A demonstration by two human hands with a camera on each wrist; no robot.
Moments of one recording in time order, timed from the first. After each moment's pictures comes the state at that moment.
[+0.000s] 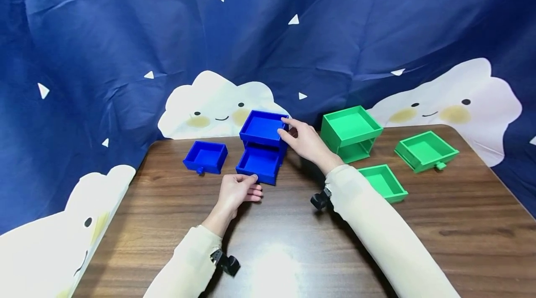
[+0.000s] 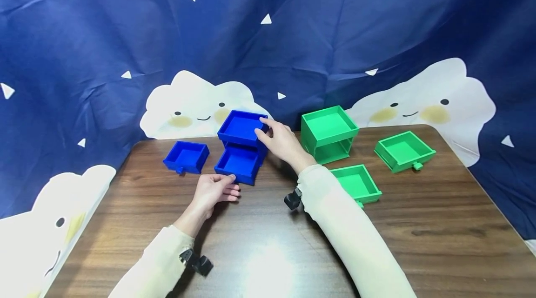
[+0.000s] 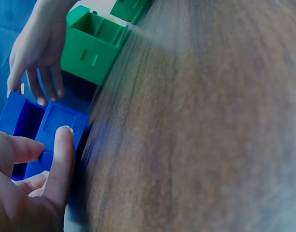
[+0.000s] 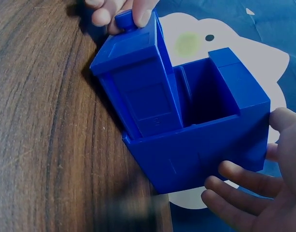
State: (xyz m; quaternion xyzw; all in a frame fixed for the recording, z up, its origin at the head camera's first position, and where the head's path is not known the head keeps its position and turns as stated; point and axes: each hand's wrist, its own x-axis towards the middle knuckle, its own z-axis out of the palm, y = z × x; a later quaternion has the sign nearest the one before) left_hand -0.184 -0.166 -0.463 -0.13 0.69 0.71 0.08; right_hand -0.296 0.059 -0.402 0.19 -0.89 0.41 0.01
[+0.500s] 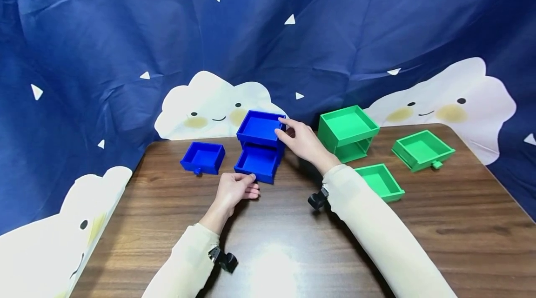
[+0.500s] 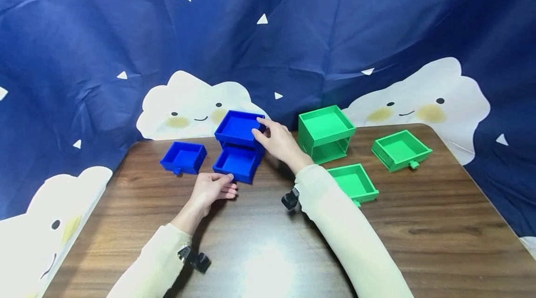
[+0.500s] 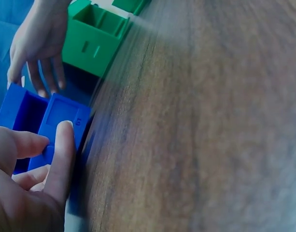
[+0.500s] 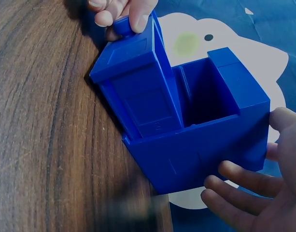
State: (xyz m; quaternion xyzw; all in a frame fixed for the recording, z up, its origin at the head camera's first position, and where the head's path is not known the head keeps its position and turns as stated) left_hand -0.191 -0.169 -0.465 -0.12 0.70 0.70 0.08; right_hand -0.295 0.059 -0.402 0.19 -0.89 0.41 0.01
